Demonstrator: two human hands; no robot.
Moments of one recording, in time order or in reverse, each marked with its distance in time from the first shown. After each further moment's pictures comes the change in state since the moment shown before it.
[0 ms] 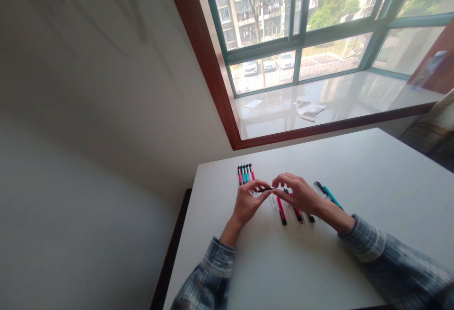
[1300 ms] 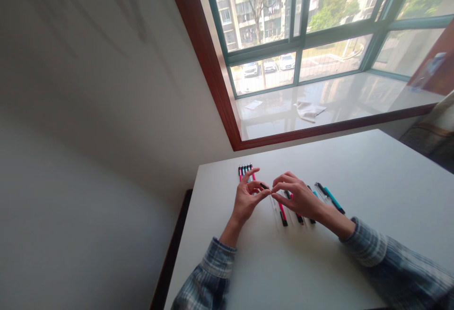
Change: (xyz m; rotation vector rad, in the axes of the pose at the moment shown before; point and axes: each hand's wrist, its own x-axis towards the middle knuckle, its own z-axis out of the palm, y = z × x) left_hand 0.003 -0.002 0.000 -0.460 0.037 -0.206; right_hand -0.002 -0.005 0.007 0.019 0.048 -0.055
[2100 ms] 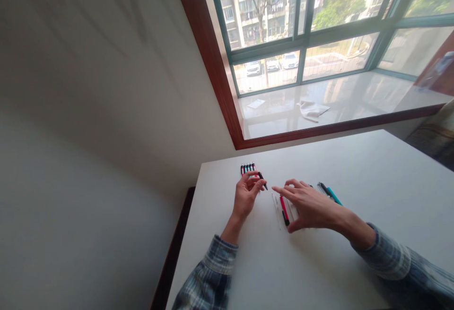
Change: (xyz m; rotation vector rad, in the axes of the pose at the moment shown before) left_hand 0.010 -0.006 -0.006 -0.081 0.129 0.007; right_hand -0.008 -0.009 -0.017 -0.284 -0.522 0.141
